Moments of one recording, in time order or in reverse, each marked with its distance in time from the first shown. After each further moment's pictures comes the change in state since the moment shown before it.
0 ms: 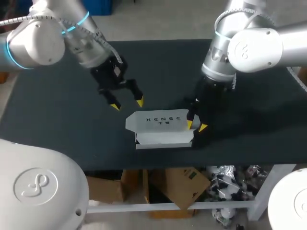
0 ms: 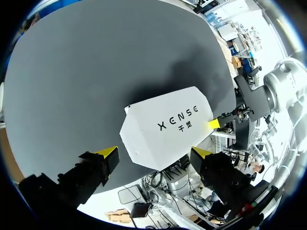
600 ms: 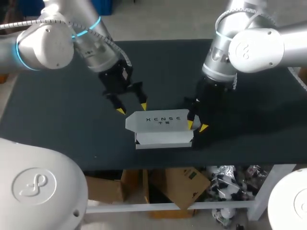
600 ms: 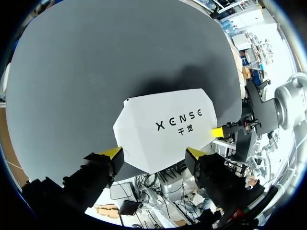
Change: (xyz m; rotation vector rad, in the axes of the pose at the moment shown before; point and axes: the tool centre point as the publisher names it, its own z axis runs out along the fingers) left arm 0.011 0.003 0.016 -0.004 -0.037 -0.118; right arm -0.002 -0.003 -0.001 -0.001 -0.001 0.002
